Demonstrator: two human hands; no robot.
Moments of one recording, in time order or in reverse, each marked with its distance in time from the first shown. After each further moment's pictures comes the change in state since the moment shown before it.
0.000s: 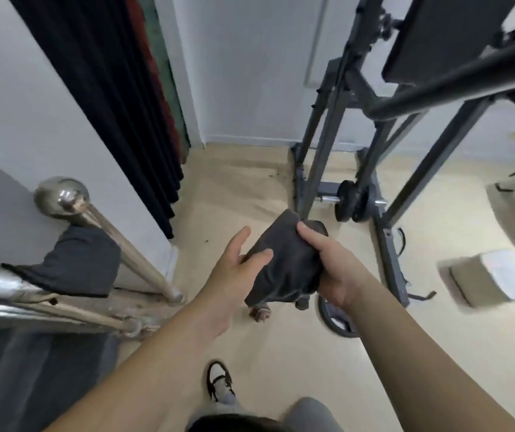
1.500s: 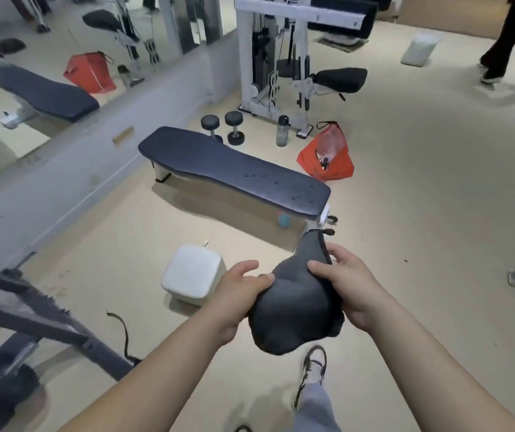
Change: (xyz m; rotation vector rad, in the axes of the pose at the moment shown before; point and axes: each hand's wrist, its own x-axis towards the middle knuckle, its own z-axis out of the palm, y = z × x) left_hand 0.012 -0.112 1.218 0.668 -0.868 -0.156; right_hand -0.299 -0.071 -1.145 0.528 0.866 -0.360
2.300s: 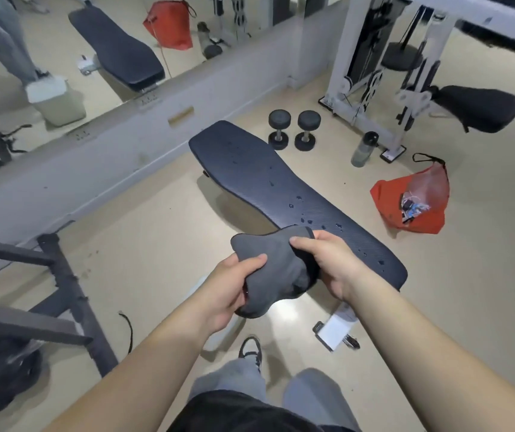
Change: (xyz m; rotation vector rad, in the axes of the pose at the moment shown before) left_hand 0.314 0.227 -0.124 -0.459 0.110 -0.039; right_hand 0.427 -0.205 0.157 -0.152 -0.279 0.169
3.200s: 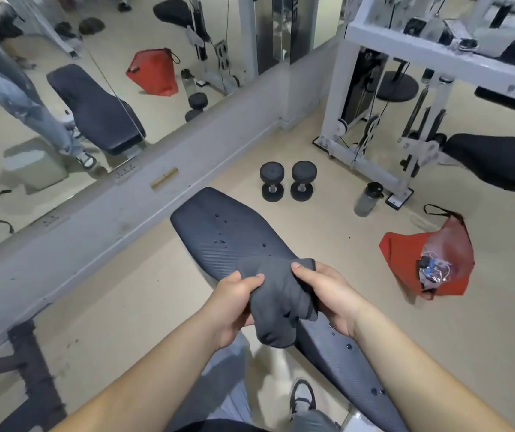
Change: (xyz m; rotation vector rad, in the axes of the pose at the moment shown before) left_hand 0.256 0.235 0.057 0.122 0.047 -0.036; right_hand 0.252 -0.195 -0.029 0.068 -0.116 0.046
